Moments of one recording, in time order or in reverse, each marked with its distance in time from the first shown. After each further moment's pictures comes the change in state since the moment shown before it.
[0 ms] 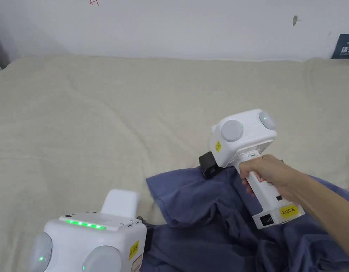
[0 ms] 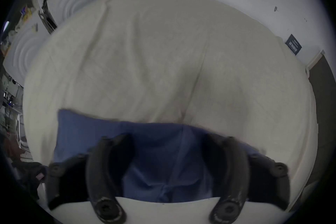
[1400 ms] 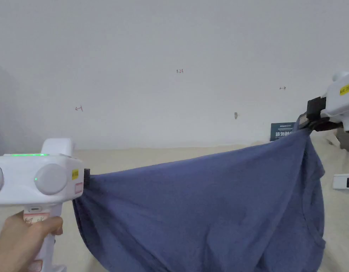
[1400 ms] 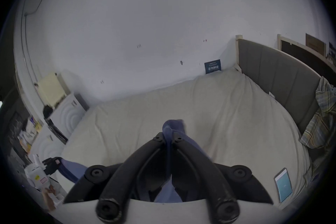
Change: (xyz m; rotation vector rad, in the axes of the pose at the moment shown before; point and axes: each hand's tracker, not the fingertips) left arm -0.017 0.158 0.167 0.434 0.207 0.072; right arm 0.220 -0.137 0.418 0.680 0.010 -0.603
